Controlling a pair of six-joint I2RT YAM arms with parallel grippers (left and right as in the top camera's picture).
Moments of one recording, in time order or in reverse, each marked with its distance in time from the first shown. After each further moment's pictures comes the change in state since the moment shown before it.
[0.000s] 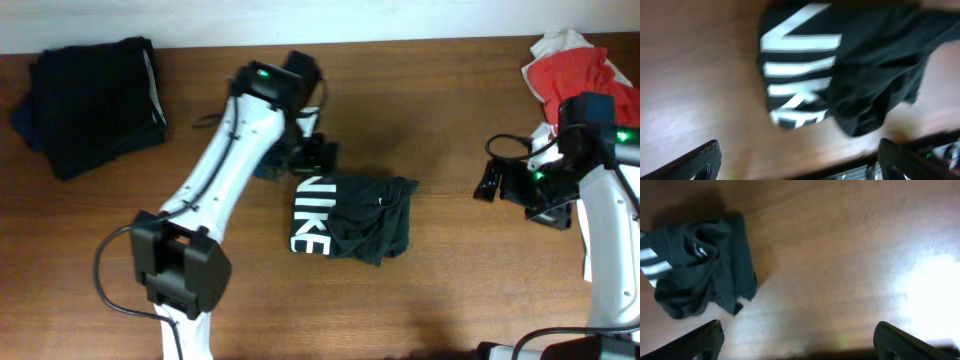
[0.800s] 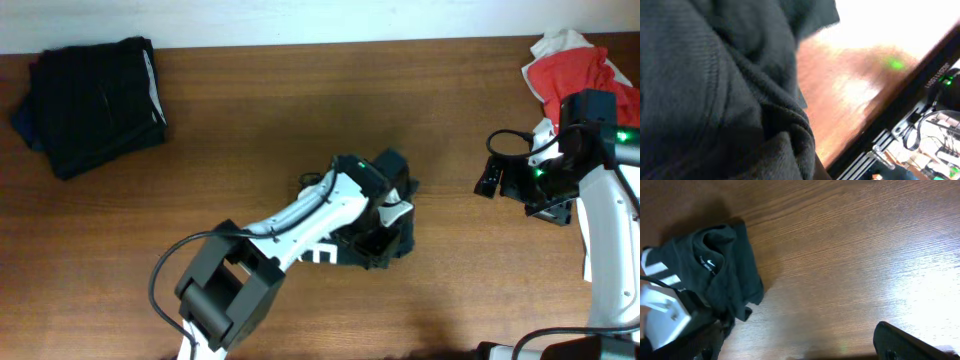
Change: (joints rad) left arm -0.394 -0.013 -0.435 0.439 0.219 0.188; right arm 0.000 0.000 0.000 0.014 0.000 0.004
